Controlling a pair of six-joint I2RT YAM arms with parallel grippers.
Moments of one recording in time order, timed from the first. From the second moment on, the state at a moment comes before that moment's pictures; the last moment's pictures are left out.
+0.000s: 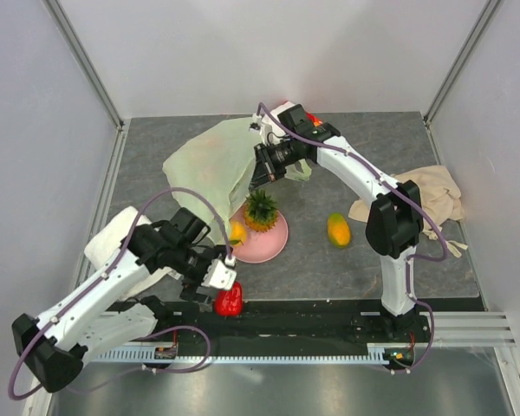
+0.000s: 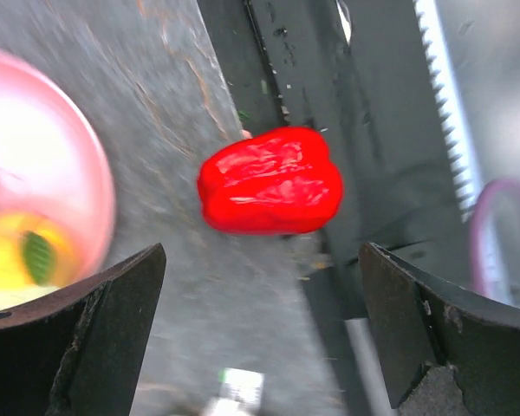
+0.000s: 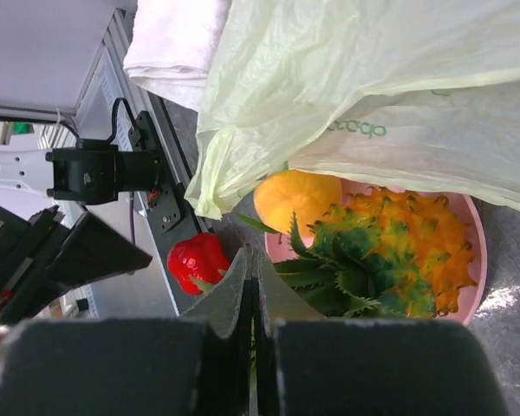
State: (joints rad) left arm -0.67 0.95 0.86 -1.18 0.64 1.13; right arm 0.55 2.05 1.92 -0.78 -0.84 0.14
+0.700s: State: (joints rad) left arm -0.72 1.10 0.79 -1.32 0.67 1.94; right arm 0.53 2.06 1.88 -0.75 -0.88 0.22
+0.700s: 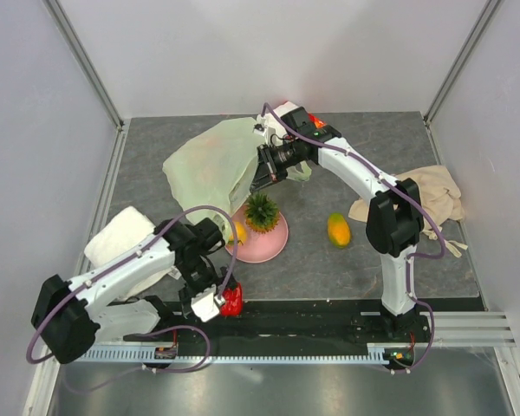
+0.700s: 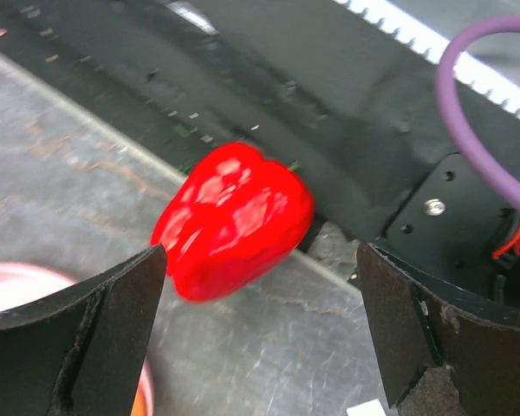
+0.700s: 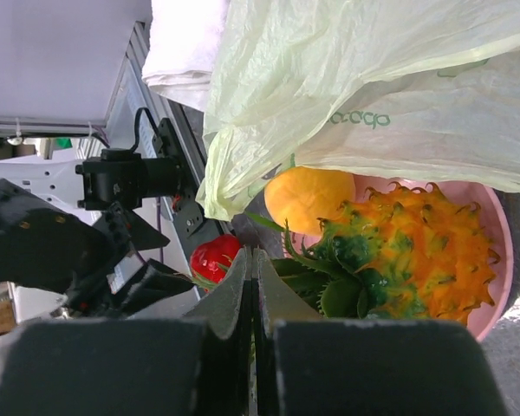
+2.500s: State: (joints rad) left arm -0.80 1.41 0.94 -0.71 0.76 1.95; right arm 0.50 2.10 1.82 -0.63 -0.95 0.37
